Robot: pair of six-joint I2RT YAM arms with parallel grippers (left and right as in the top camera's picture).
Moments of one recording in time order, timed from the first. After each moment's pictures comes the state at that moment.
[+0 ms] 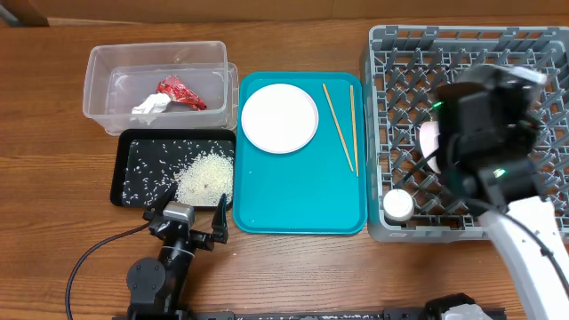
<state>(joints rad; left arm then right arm) -0.05 0.02 0.03 -0.10 0.19 -0.05 0.20 1.24 1.24 -0.85 1.10 0.34</state>
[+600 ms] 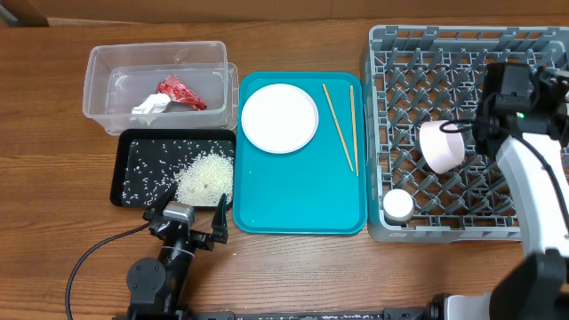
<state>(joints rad) -0.05 0.02 0.03 -0.10 0.19 -0.05 -0.14 1.56 1.24 -0.76 1.17 0.22</state>
